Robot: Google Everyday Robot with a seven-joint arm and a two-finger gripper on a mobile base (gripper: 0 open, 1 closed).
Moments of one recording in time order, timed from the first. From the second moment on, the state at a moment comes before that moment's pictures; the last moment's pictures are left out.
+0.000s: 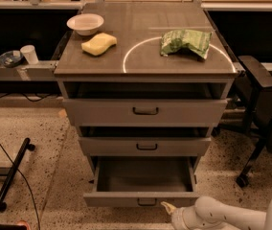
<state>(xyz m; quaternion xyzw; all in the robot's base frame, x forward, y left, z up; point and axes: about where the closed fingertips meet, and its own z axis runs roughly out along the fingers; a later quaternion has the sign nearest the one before) 0.387 -0.128 0.192 -0.65 0.68 0.24 0.25</state>
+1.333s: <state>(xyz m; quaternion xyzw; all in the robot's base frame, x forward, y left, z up) 0.478 -0.181 0.157 -0.66 0.67 0.13 0.33</state>
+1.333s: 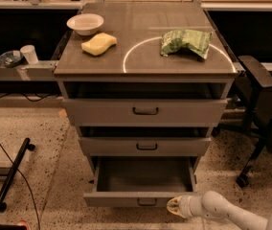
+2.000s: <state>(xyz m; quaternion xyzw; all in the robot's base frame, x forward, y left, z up) 0.524 -0.205 0.145 -0.58 0.71 0.07 0.39</state>
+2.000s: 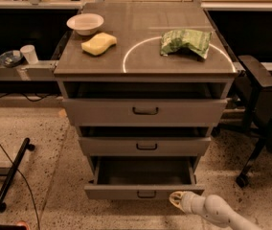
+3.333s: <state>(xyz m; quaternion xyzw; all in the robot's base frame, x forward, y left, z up) 0.585 -0.221 0.122 -0.52 0.73 0.10 0.43</state>
